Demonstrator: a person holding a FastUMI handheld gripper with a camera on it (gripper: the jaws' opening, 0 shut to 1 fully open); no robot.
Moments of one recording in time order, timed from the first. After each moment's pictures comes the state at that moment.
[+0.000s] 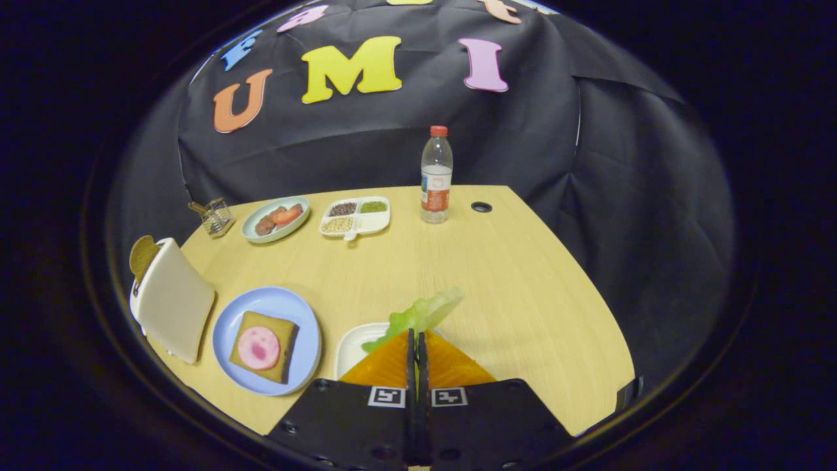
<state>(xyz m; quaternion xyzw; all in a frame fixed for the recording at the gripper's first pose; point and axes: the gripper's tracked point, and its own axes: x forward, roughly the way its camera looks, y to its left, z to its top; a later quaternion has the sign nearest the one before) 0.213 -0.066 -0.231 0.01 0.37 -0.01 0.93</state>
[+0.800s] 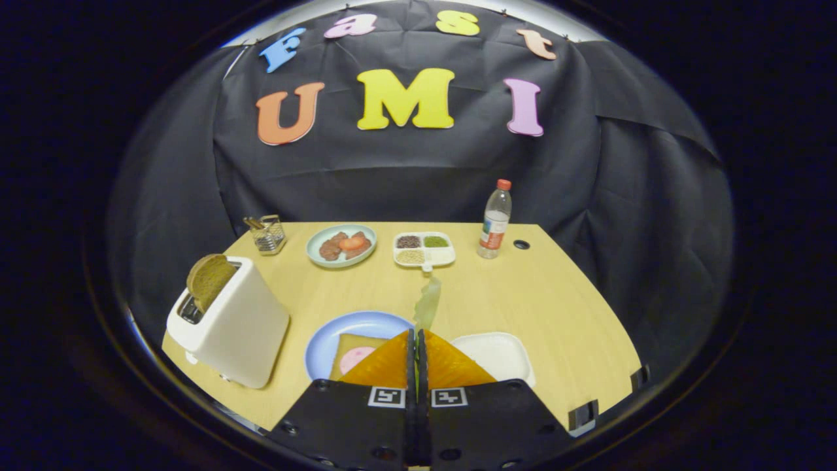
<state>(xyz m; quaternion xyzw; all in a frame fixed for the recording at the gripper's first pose) 0.174 0.091 -0.165 -0.01 0.31 0.02 0.95</state>
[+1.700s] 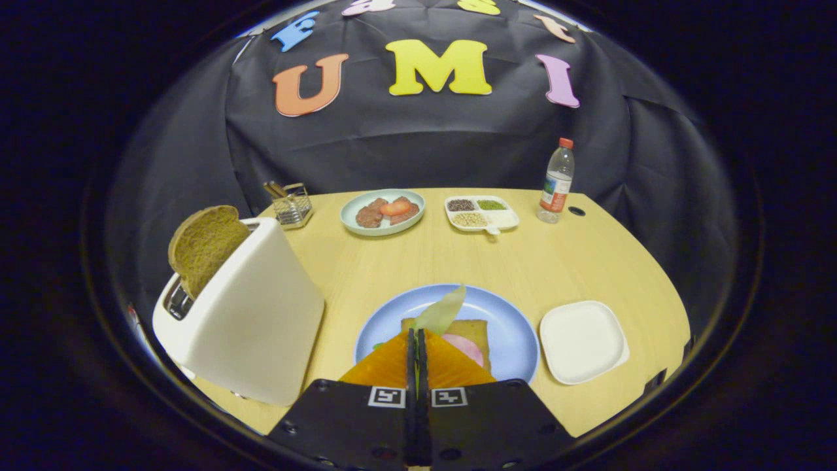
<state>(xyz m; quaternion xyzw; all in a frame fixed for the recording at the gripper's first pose) 0.195 0.172 -0.255 0.02 0.36 0.05 0.93</state>
